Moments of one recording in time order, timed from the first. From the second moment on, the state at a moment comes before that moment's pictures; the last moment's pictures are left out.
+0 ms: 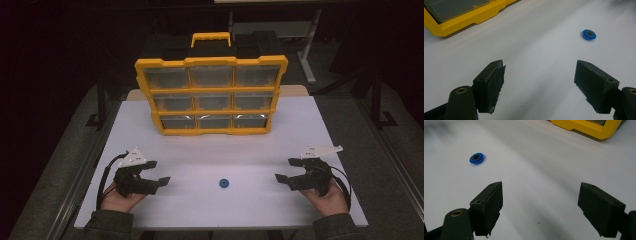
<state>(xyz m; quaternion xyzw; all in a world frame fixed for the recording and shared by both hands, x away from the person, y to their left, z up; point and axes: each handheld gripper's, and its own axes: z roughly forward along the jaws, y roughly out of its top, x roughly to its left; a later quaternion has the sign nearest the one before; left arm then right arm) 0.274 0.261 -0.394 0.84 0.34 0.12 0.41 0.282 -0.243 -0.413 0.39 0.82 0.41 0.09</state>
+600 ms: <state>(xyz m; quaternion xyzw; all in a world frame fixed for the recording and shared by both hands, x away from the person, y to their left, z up) 0.277 0.258 -0.397 0.84 0.33 0.11 0.41 0.282 -0.239 -0.412 0.39 0.82 0.41 0.09</state>
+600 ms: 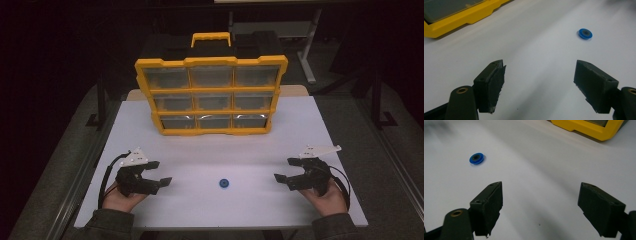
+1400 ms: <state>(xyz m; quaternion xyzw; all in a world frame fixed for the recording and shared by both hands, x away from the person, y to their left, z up) 0.289 0.245 -0.399 0.84 0.32 0.07 0.44 0.281 -0.243 -0.412 0.39 0.82 0.41 0.10</state>
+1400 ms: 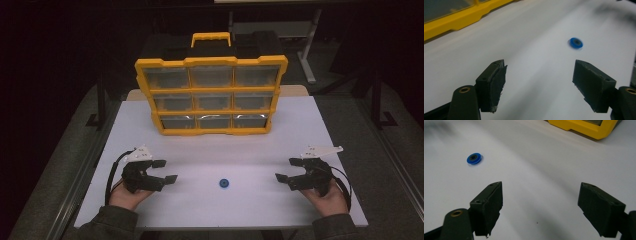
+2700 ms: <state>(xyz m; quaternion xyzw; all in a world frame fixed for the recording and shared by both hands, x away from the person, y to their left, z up) 0.340 0.158 -0.384 0.85 0.31 0.01 0.43 0.283 -0.246 -0.406 0.39 0.82 0.41 0.11</state>
